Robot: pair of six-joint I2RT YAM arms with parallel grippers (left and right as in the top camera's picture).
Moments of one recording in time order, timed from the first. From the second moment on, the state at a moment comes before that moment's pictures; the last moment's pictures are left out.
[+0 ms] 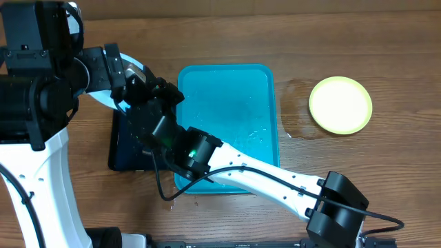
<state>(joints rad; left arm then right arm) 0.00 1.57 2.30 -1.56 -0.17 -0.15 1.11 1.96 1.69 0.08 0.79 -0.26</state>
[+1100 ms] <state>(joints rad) 0.00 1.57 2.31 -1.56 -0.18 -0.15 1.11 1.97 1.69 0.16 0.86 -0.31</state>
